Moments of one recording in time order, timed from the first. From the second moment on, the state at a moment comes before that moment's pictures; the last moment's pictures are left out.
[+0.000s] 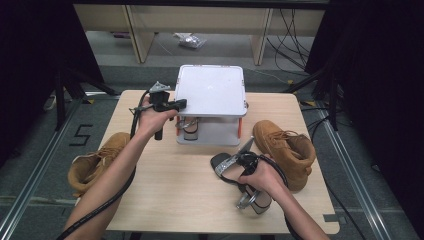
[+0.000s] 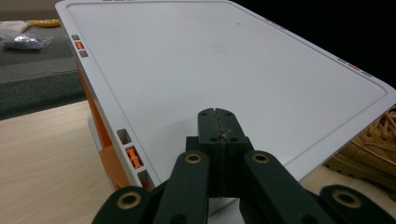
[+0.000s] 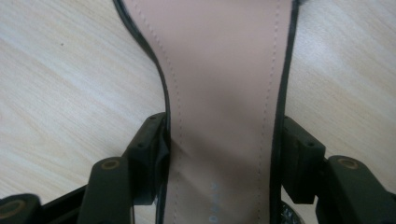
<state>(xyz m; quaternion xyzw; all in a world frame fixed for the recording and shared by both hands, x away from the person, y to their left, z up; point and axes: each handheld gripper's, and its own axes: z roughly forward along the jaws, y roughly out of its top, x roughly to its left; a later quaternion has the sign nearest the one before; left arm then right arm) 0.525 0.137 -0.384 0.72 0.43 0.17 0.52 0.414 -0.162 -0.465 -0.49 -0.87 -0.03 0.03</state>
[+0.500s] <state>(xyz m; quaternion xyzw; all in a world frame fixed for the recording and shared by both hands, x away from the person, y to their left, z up) 0.526 0.137 -0.383 0.72 0.43 0.17 0.52 0.404 -0.167 -0.461 -0.52 -0.85 -0.06 0.01</state>
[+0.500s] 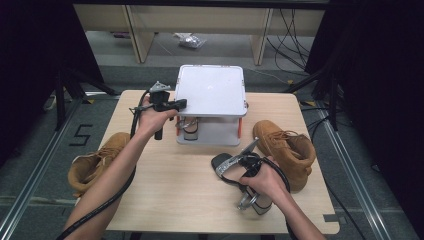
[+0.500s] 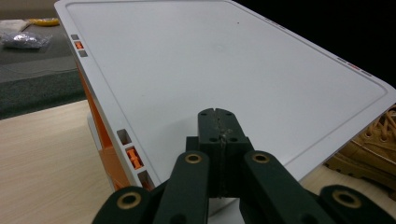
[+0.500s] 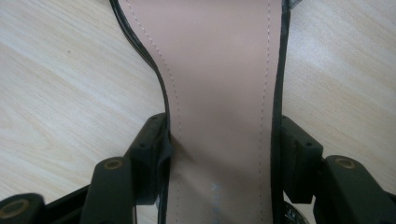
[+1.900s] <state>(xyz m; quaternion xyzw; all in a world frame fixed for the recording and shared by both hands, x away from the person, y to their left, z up) 0.526 0.137 -0.383 0.72 0.43 0.17 0.52 0.476 -0.132 -0.445 -0.61 -0.77 -0.17 -0.03</state>
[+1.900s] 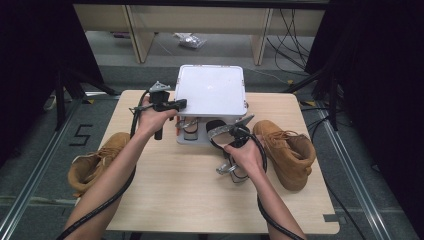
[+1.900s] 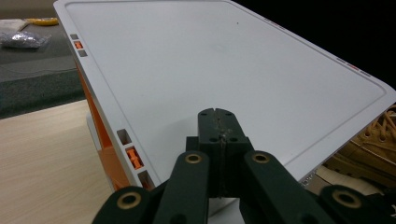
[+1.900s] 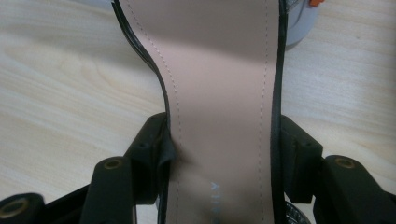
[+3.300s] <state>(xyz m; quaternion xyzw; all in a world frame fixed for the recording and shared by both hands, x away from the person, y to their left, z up) 0.527 0.137 -0.383 0.72 0.43 0.16 0.52 0.468 -0.125 -0.429 -0.60 -0.78 -0.17 -0.06</state>
